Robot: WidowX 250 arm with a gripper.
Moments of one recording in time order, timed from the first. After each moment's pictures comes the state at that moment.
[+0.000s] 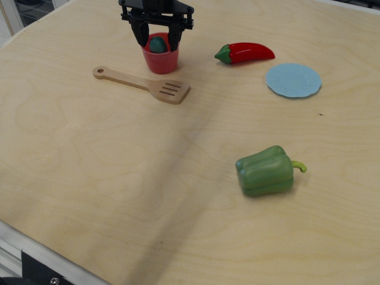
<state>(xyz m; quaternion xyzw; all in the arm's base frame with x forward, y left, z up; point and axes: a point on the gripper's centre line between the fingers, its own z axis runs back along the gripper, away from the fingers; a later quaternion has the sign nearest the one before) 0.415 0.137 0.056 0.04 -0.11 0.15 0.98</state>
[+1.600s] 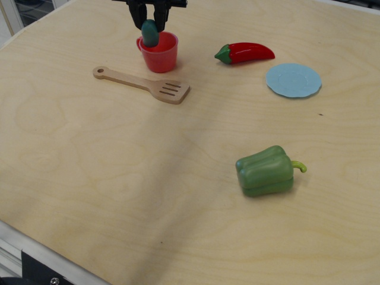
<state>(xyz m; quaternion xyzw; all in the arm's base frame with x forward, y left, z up) 0.408 0.133 0.088 0.04 -0.11 0.17 0.98</state>
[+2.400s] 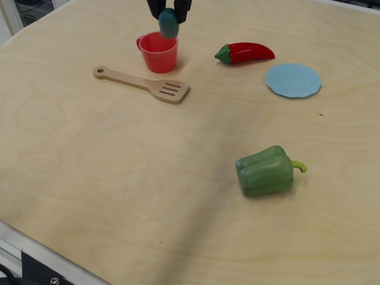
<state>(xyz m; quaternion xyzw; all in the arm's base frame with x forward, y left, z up) 0.360 0.080 0.137 0.06 -0.15 0.14 0.98</state>
